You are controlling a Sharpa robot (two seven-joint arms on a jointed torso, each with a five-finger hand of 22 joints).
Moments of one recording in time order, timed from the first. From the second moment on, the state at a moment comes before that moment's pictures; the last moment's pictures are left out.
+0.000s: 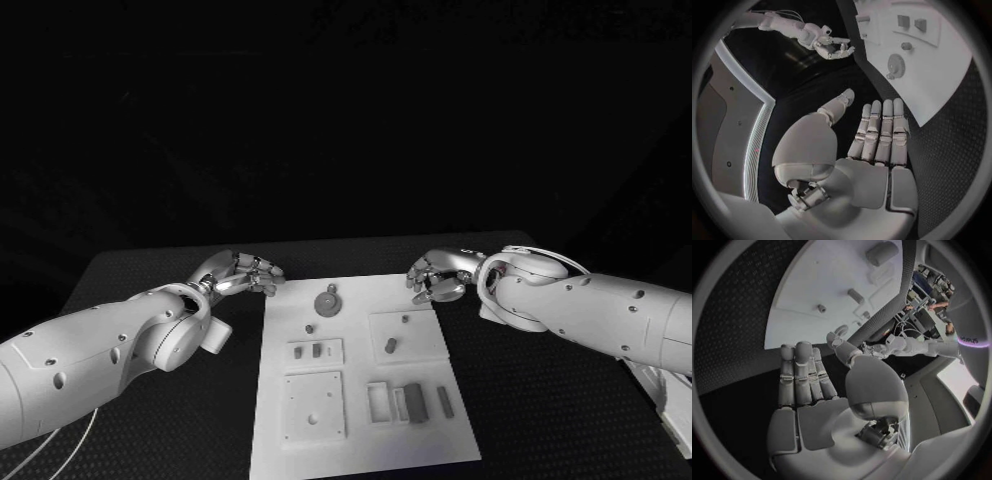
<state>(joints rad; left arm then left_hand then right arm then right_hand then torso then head) 1.19 -0.76 -0.09 1.27 -0.45 -0.24 0.22 1.06 -0.11 0.54 -0.28 0.05 0.88 0.15 0.27 0.53 1.07 0.13 0.07 0.28 0.79 0.14 0.60 0.36 0.07 0.88 0.04 0.11 0.93 1.23 -0.82 -0.12 1.26 -1.35 -0.15 0.10 1.10 -0.05 0.51 -0.29 0.07 0.82 0.18 0.22 0.57 1.00 0.11 0.34 0.16 1.10 0.00 1.11 0.65 0.23 0.96 0.04 0.96 1.25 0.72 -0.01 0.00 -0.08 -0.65</state>
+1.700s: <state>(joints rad) 1.19 -0.75 -0.09 1.28 -0.40 -0.24 0.27 1.07 -0.11 0.52 -0.28 0.05 0.88 0.16 0.27 0.52 1.09 0.14 0.07 0.25 0.81 0.15 0.55 0.36 0.05 0.90 0.04 0.10 0.90 1.18 -0.75 -0.17 1.30 -1.69 -0.22 -0.06 1.13 -0.05 0.51 -0.29 0.07 0.91 0.16 0.25 0.54 1.13 0.07 0.26 0.13 1.17 -0.03 1.09 0.67 0.21 1.03 0.01 0.96 1.25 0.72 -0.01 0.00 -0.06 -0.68</state>
